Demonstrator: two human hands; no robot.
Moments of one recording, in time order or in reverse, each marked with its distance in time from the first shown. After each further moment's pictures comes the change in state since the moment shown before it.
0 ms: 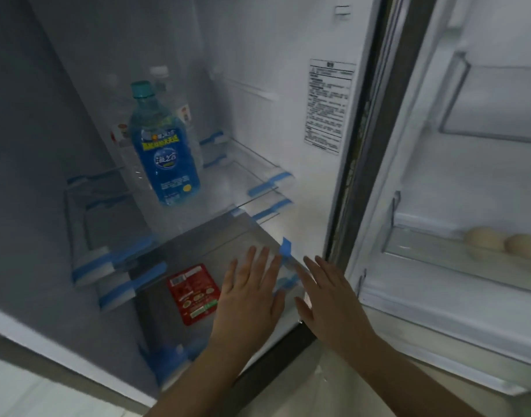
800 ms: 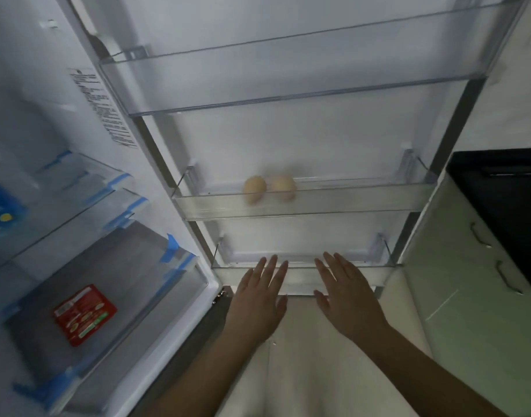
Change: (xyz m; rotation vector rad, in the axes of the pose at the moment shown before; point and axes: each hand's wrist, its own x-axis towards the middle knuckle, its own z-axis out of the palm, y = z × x) left_hand -0.009 0.274 0.054 -0.080 -0.279 0.351; right_hand -0.237 0.208 -0.047 -0.061 0.036 0.447
